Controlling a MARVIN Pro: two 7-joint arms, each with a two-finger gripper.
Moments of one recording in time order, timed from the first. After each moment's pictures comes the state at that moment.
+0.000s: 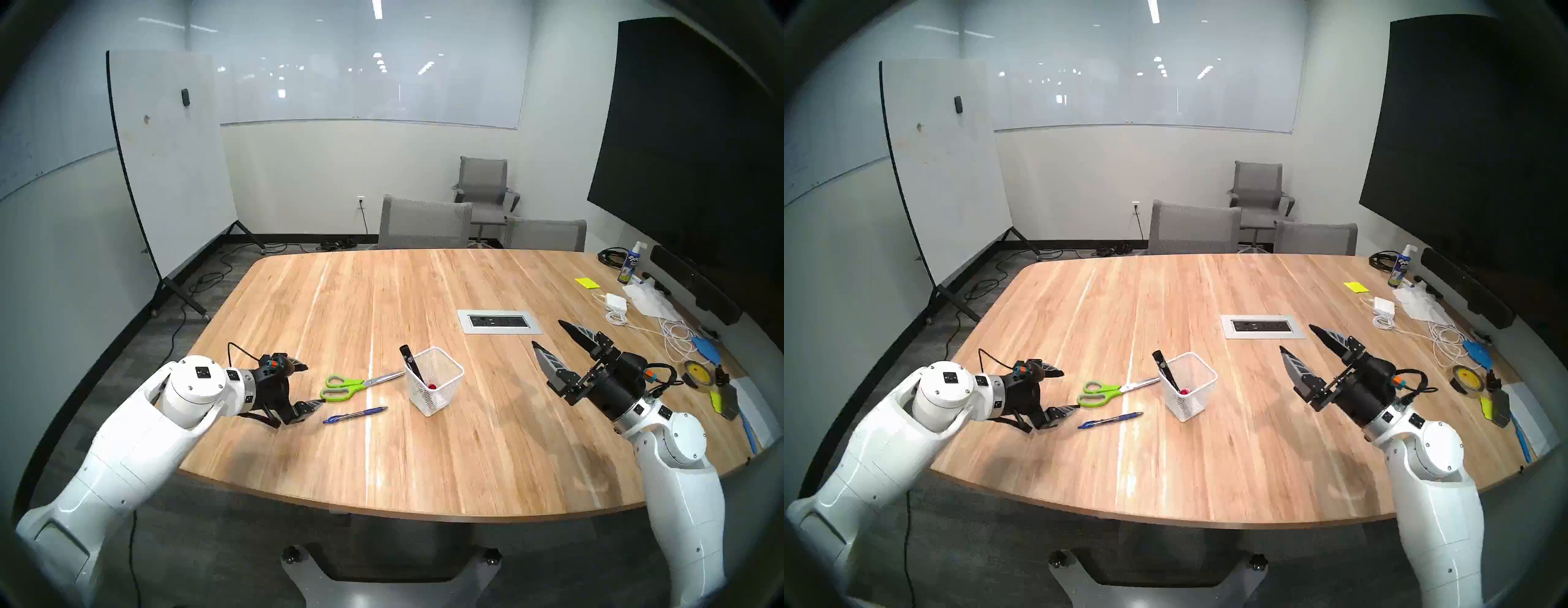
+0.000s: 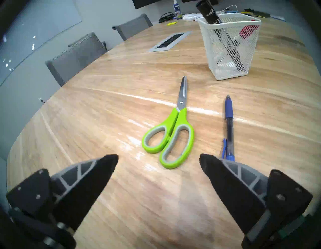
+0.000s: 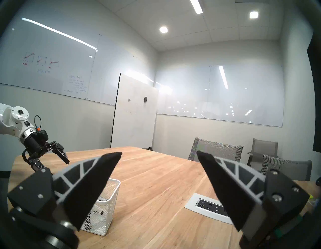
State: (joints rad) left arm 1.42 -0.85 -1.27 -1.57 -0.08 0.26 -0.69; right arm -1.79 -1.09 1.86 -1.71 0.56 -0.23 0.81
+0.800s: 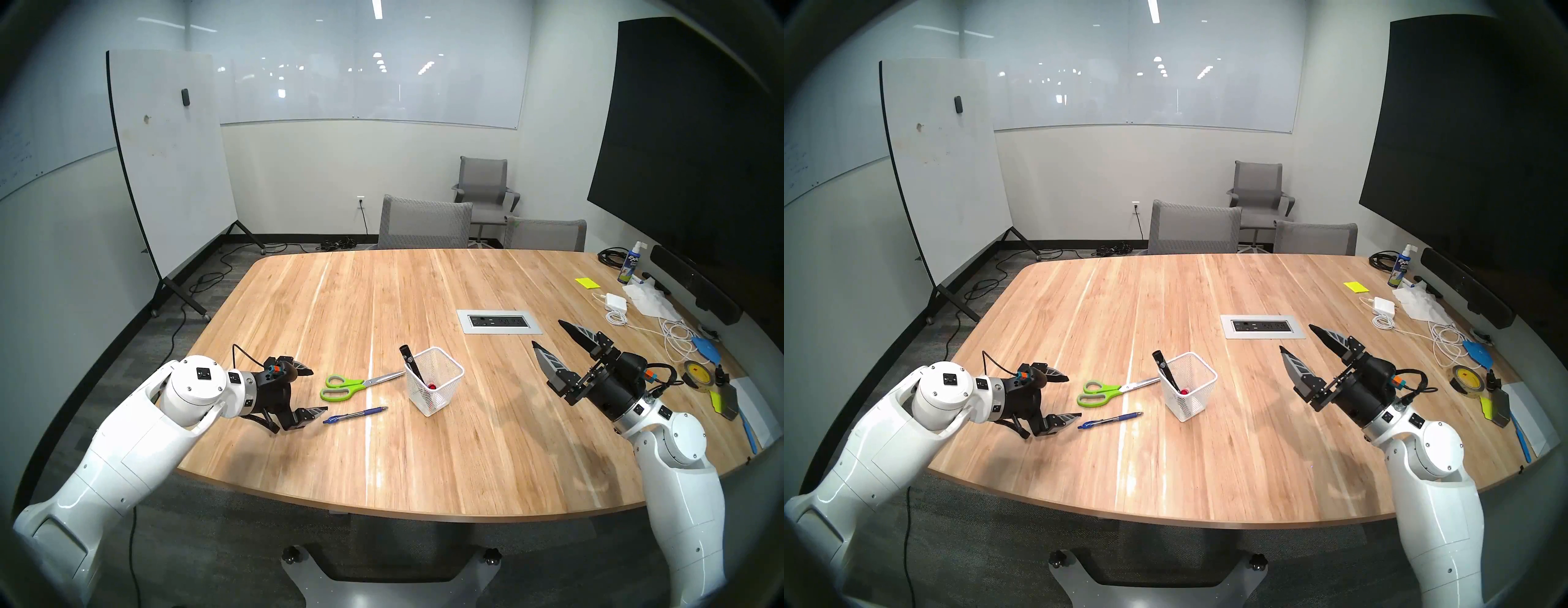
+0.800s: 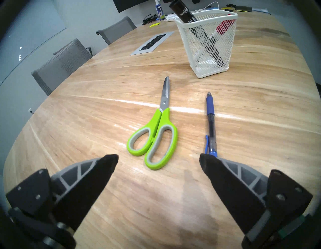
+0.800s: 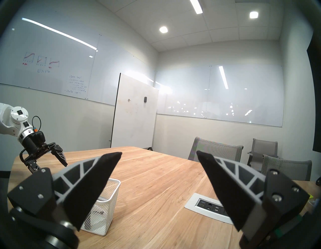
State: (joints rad) left arm 1.42 -0.81 -1.26 -1.58 -0.07 0.19 -0.77; right arm -1.79 -1.09 1.86 -1.71 0.56 -0.23 0.81
